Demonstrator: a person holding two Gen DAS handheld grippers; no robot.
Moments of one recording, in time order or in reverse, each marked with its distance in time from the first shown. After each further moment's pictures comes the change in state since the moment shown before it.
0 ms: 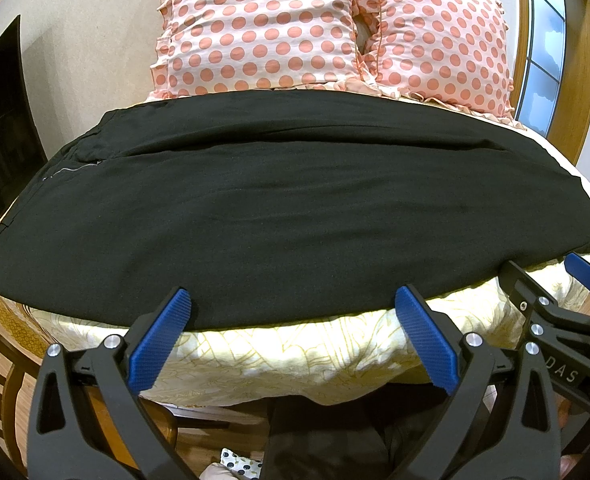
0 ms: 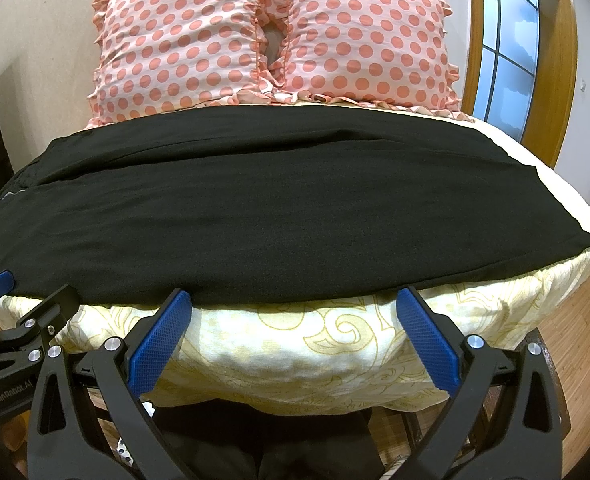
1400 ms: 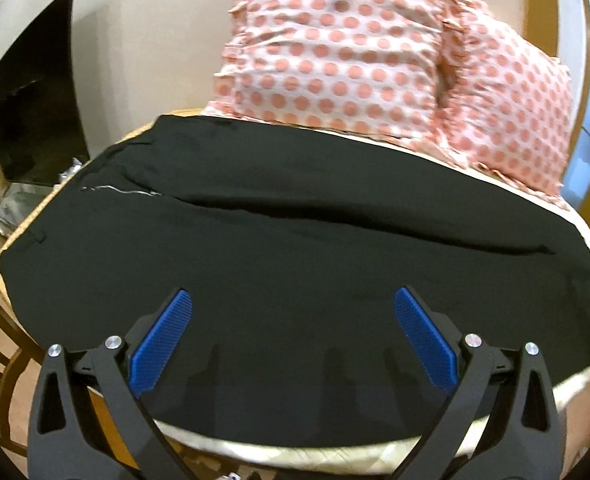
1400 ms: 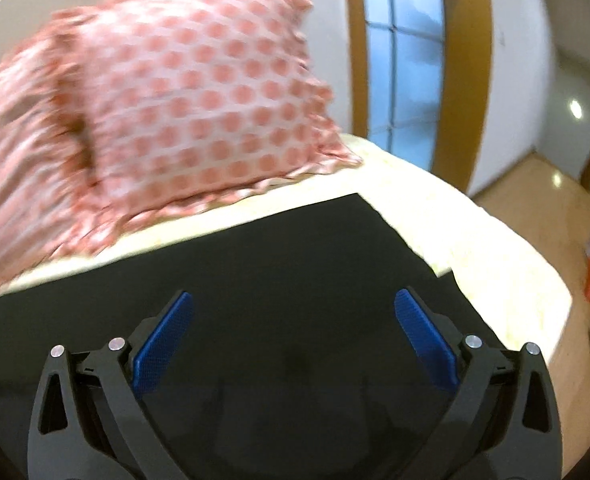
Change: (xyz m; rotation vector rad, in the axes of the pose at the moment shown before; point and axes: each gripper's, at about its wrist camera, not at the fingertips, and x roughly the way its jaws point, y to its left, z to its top) left arm 0.007 0.070 0.068 -0.195 -0.047 0.107; right arm 0.093 -0.212 0.192 0.336 0.013 -0.253
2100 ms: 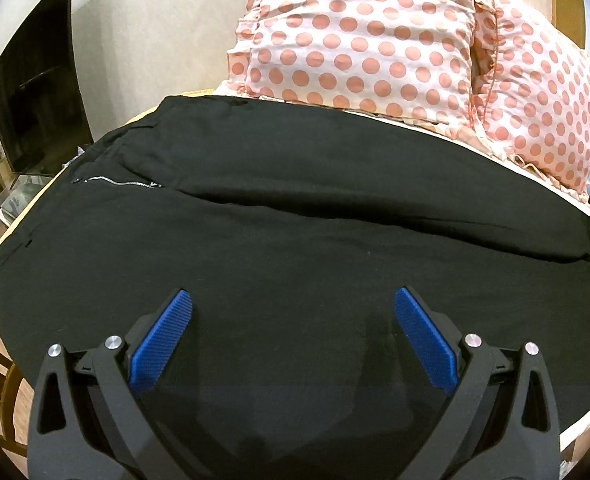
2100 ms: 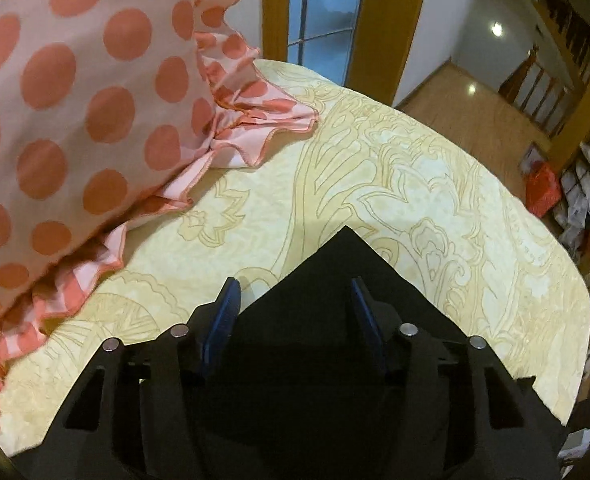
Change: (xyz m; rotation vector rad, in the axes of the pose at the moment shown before) left arm 0.049 0.014 0.006 -0.002 0.064 0.040; right arm 0.207 0.006 0.078 0.173 0.271 -0.354
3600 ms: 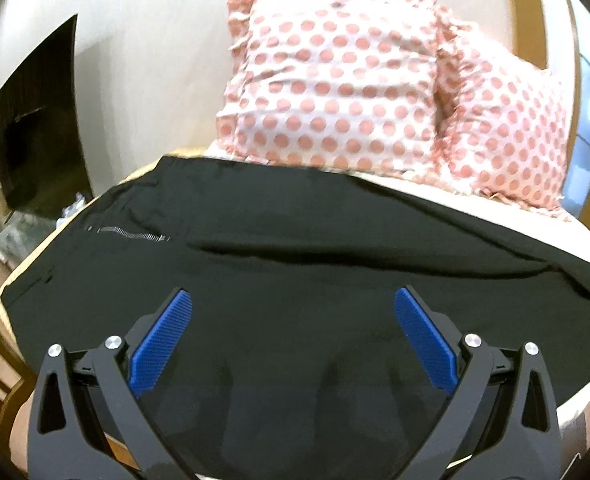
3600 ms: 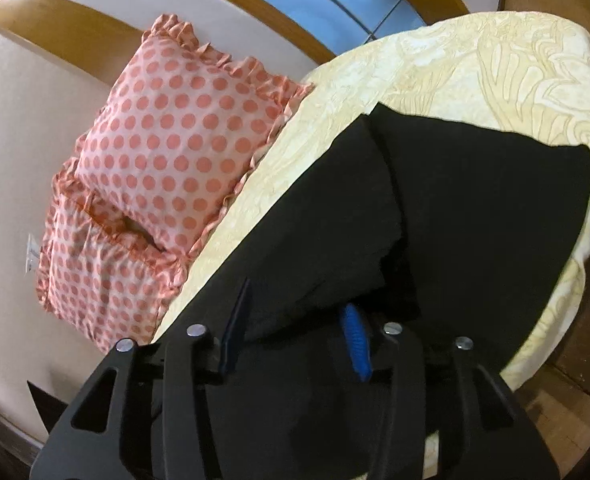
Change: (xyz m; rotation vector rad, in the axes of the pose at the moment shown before) left arm -0.057 -0.006 0.001 0.044 -0.217 -0.068; right arm -0.086 -0.218 -0.212 0.347 -0.070 0.890
